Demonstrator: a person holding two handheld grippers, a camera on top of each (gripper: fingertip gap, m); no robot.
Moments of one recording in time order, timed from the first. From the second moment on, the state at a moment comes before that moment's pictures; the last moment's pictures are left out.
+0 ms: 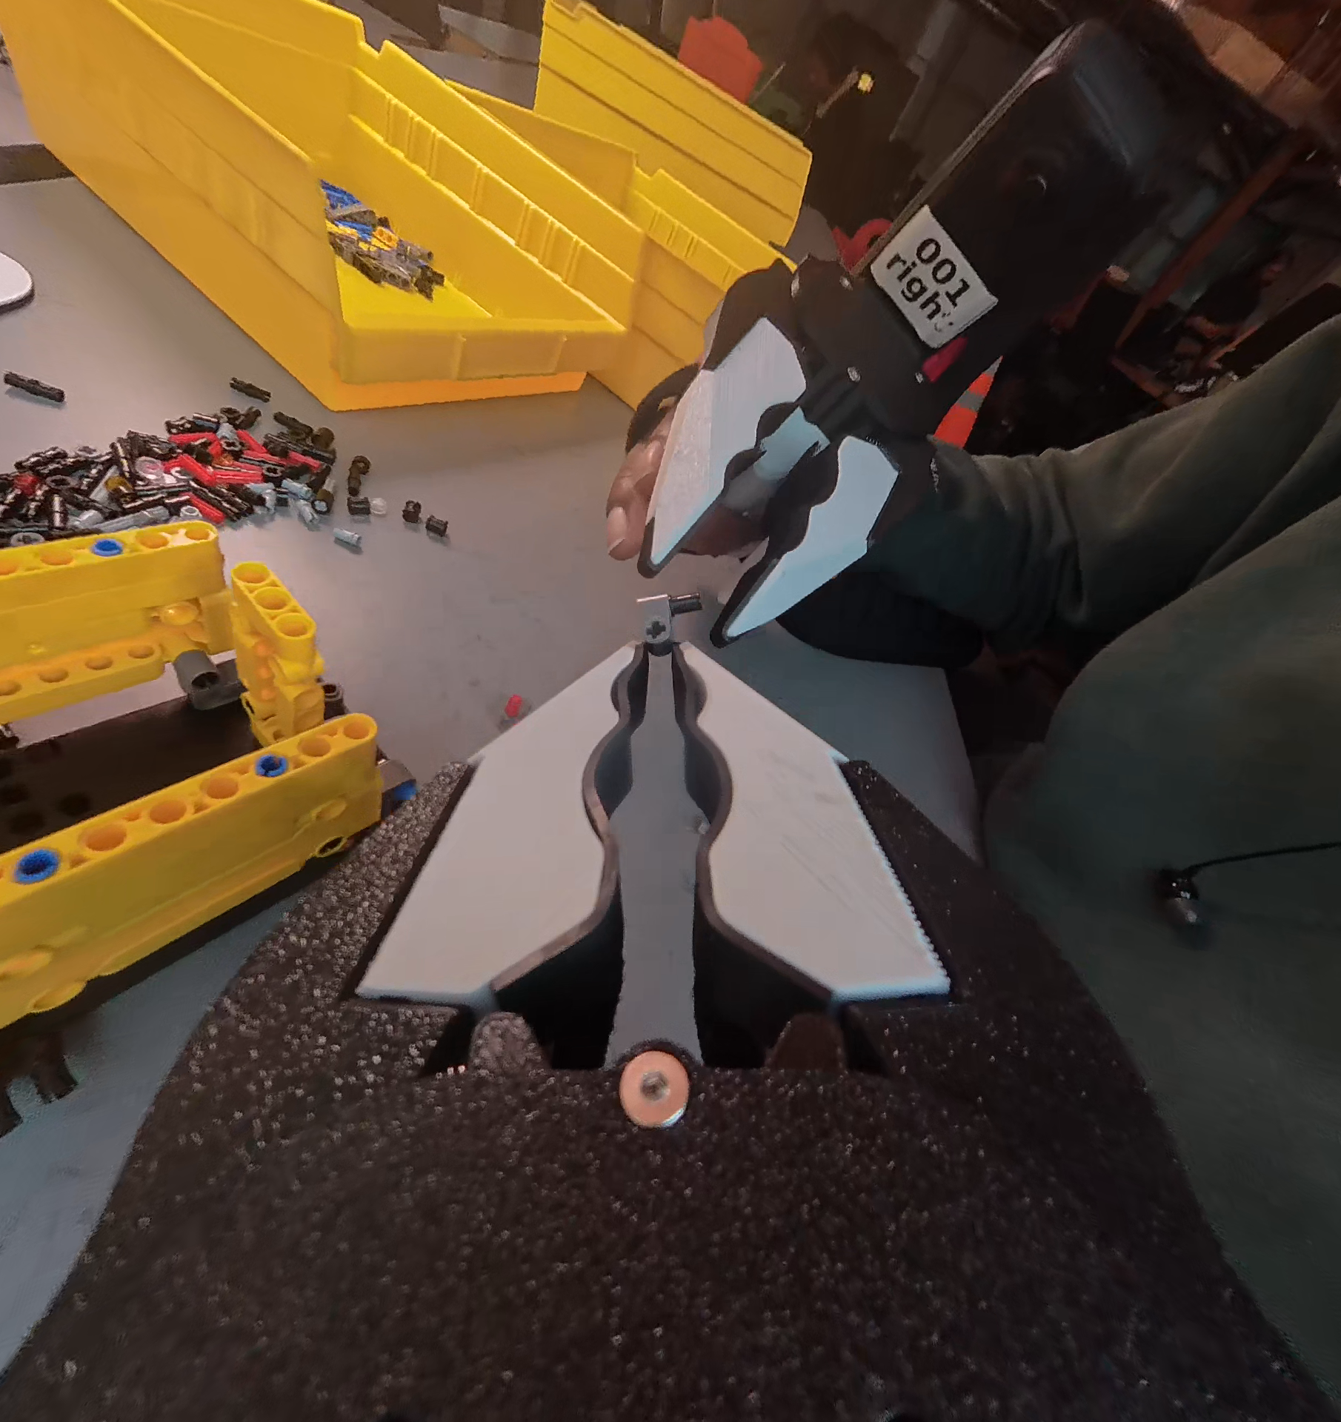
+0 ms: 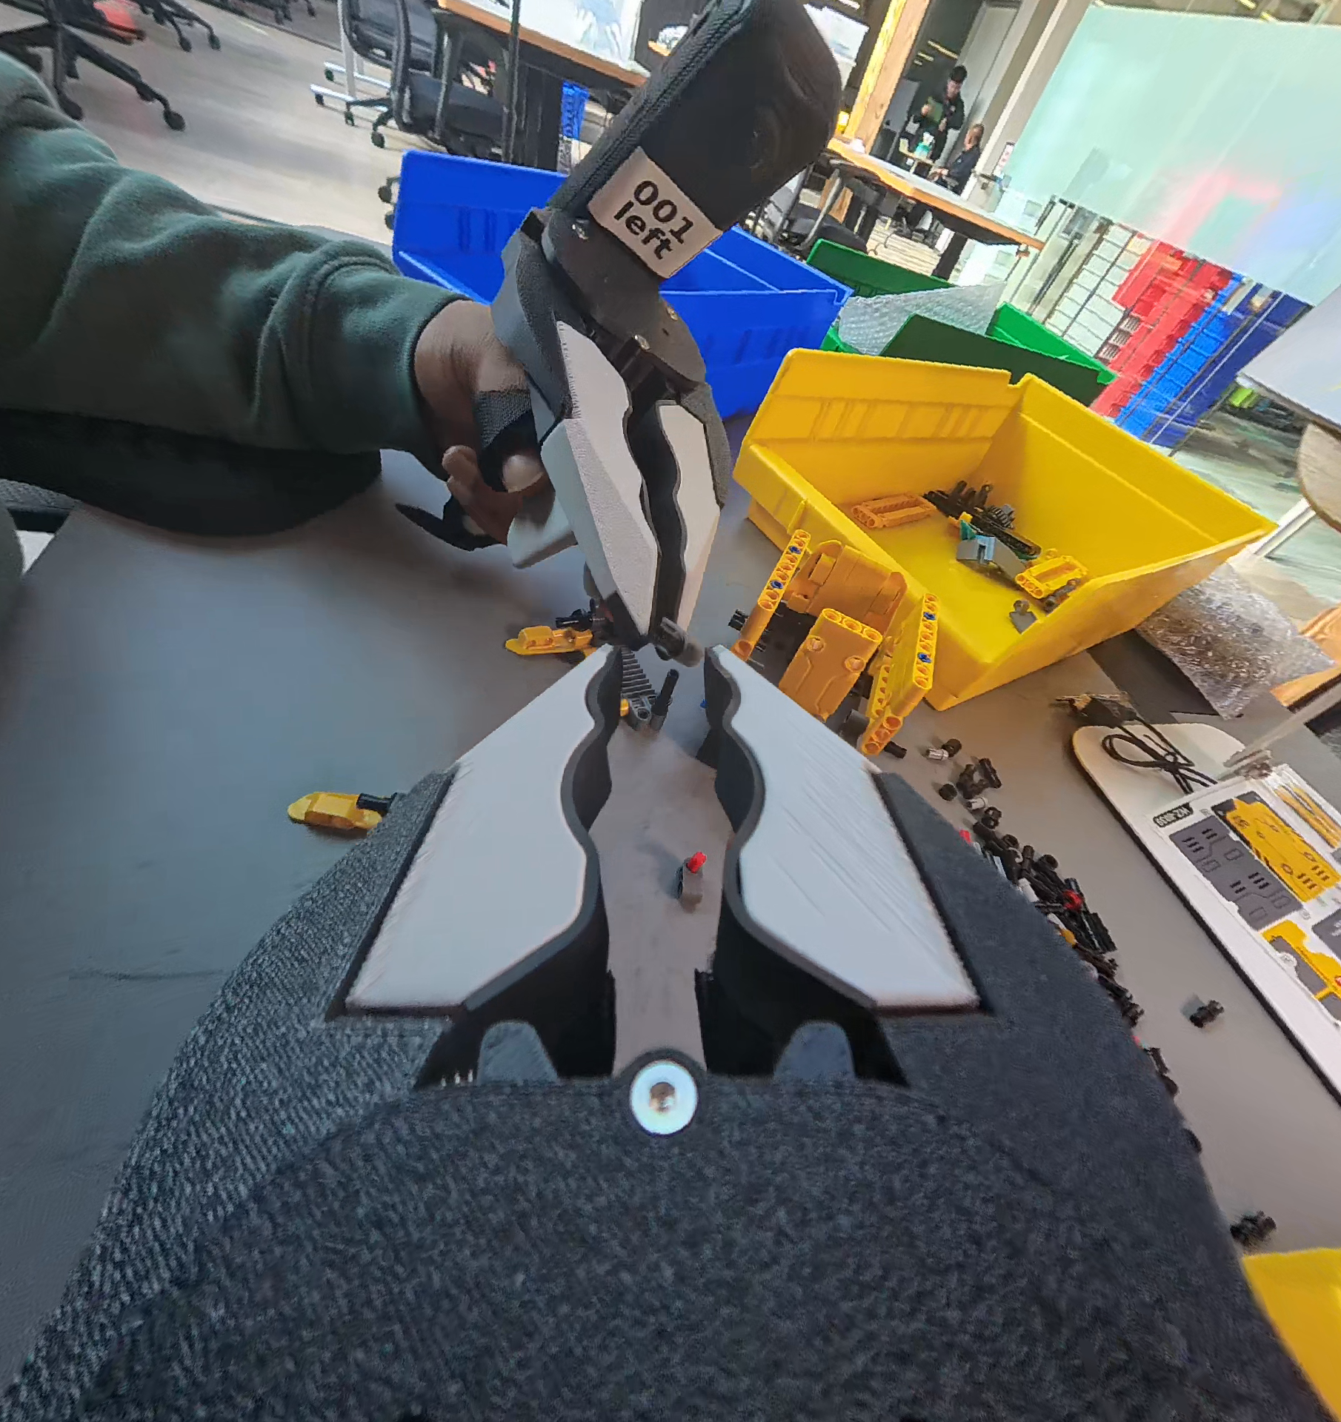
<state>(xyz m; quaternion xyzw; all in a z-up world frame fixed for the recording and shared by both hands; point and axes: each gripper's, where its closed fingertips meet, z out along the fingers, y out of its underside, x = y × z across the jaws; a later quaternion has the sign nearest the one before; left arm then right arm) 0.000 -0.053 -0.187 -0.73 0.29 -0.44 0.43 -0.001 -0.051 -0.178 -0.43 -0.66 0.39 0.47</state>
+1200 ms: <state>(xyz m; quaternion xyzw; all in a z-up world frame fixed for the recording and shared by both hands) 0.013 -0.071 -0.162 -0.67 0.29 -0.52 0.44 0.004 -0.069 -0.160 -0.41 -0.63 0.49 0.44</state>
